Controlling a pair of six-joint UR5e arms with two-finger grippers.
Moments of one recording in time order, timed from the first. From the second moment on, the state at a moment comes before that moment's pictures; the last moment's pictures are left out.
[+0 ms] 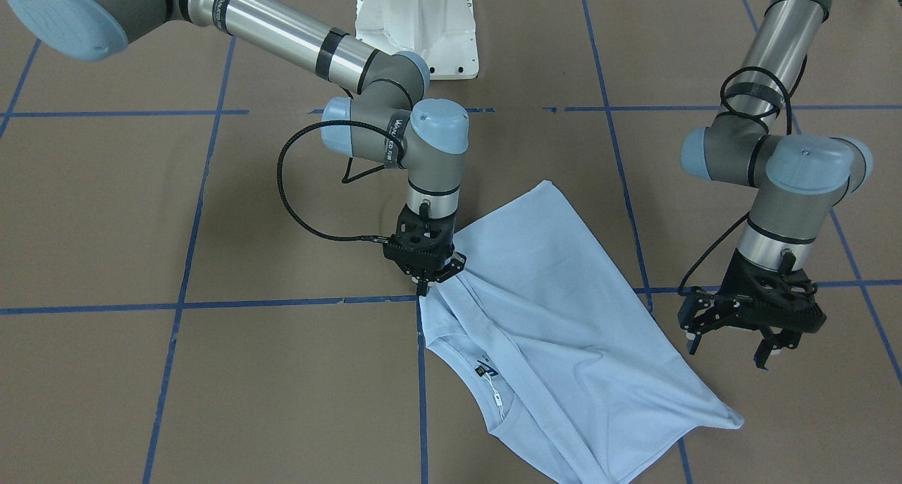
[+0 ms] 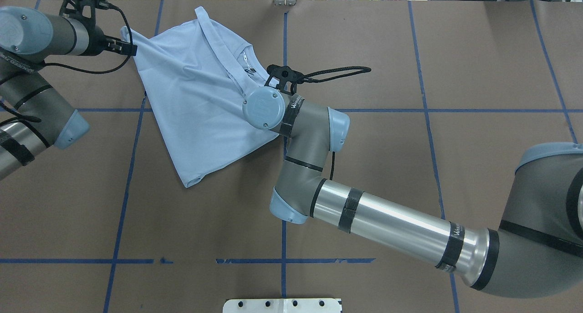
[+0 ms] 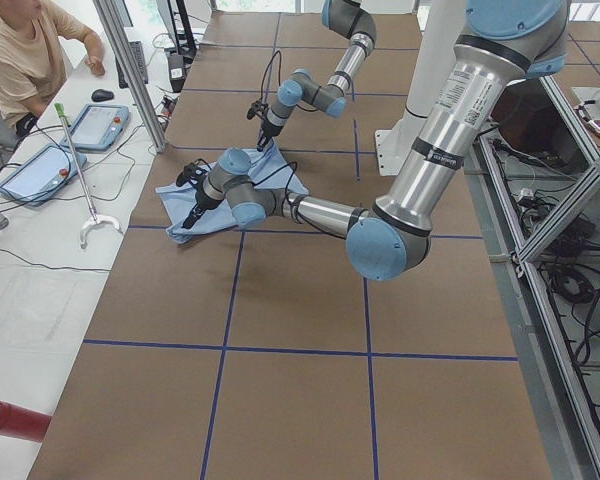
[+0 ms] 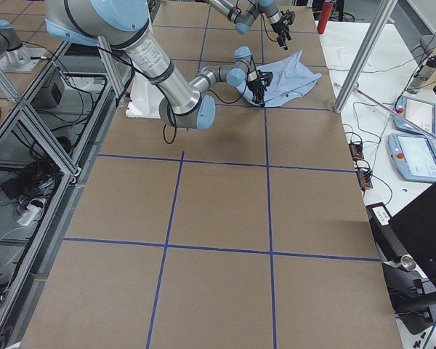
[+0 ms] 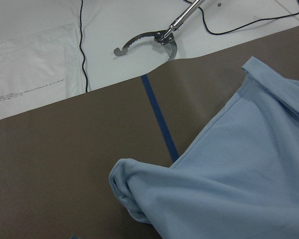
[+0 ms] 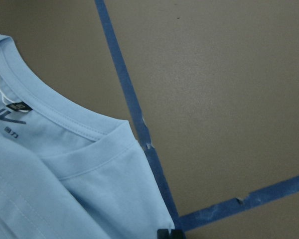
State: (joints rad) left arm -0.97 -2.03 -1.27 -2.41 -1.74 -0.64; right arm 0.49 -0.57 1.07 -1.30 1.44 1.54
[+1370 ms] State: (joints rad) left arm -0.97 -2.03 -1.27 -2.42 -1.75 -0.64; right arm 0.13 -1.20 1.93 -1.51 1.18 1.70
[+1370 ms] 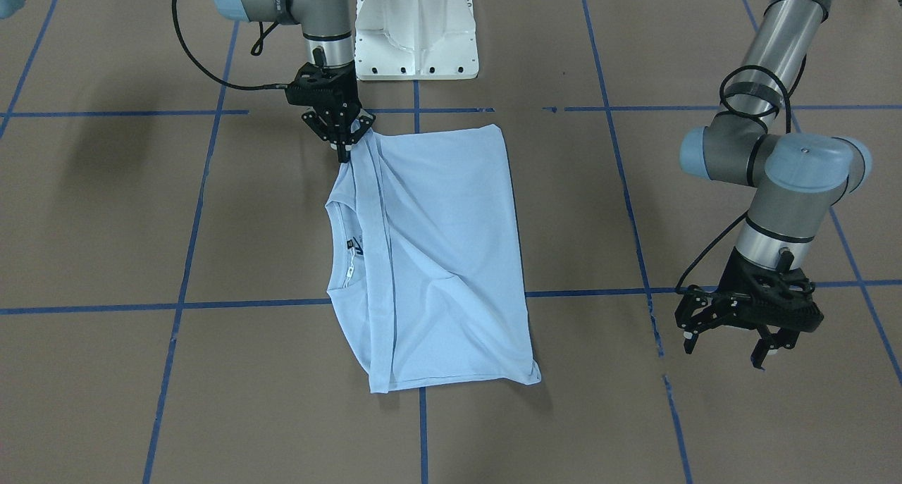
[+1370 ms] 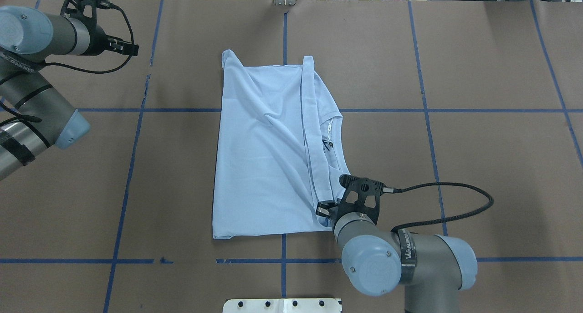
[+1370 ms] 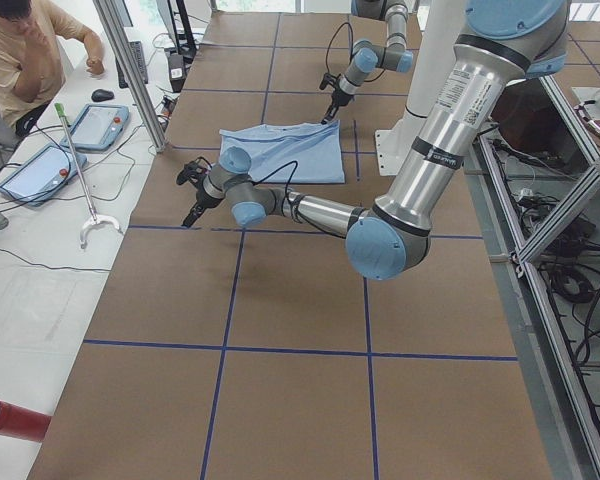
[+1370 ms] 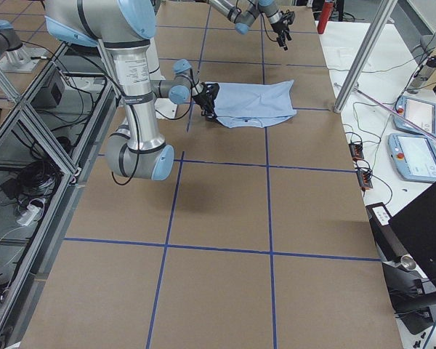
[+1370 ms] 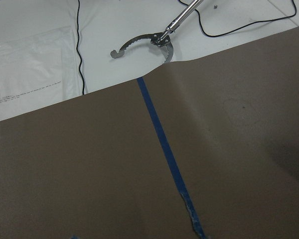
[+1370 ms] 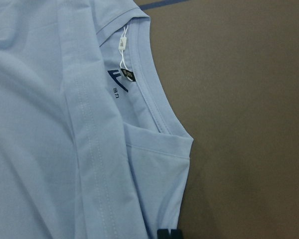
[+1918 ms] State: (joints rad) left arm -0.97 -2.03 -1.28 -2.42 -1.75 -0.64; right arm 0.11 -1.20 1.99 -1.53 1.17 1.59
